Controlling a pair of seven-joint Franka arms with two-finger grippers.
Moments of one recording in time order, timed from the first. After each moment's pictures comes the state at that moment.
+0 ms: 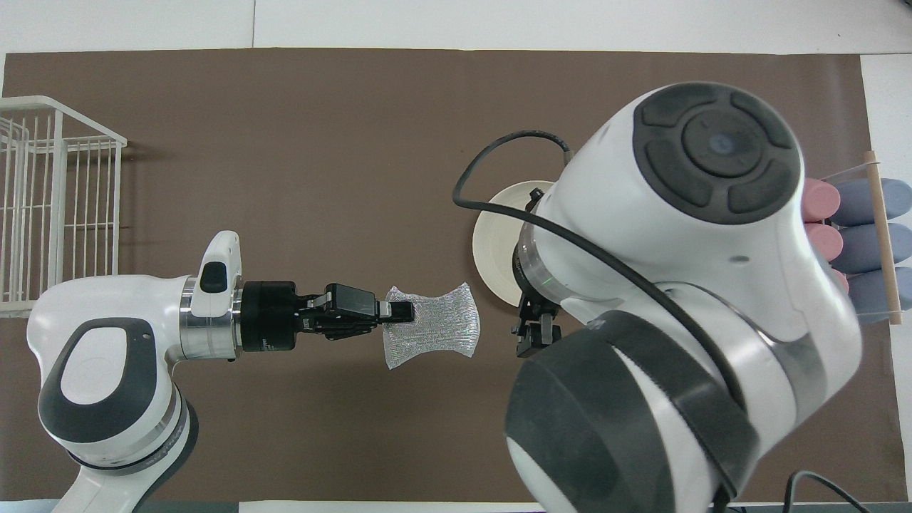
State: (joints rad) left arm -0.37 -0.22 0.01 -2.35 -1.52 1.95 0.24; right arm 0.42 0.12 0.14 -1.47 0.13 1.56 2.24
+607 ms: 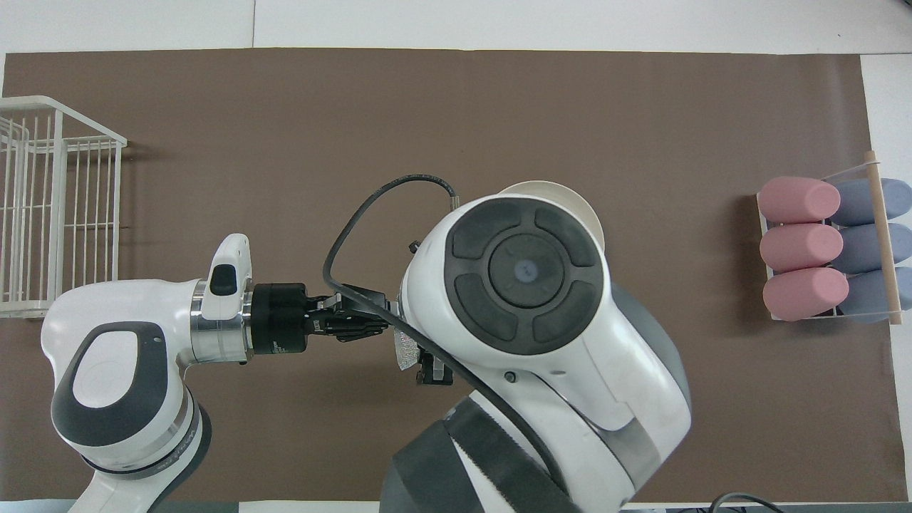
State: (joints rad) left arm -0.39 -0.22 0.01 -2.36 -1.56 1.97 0.24; right arm 0.55 0.14 0.15 -1.51 0.13 1.74 2.34
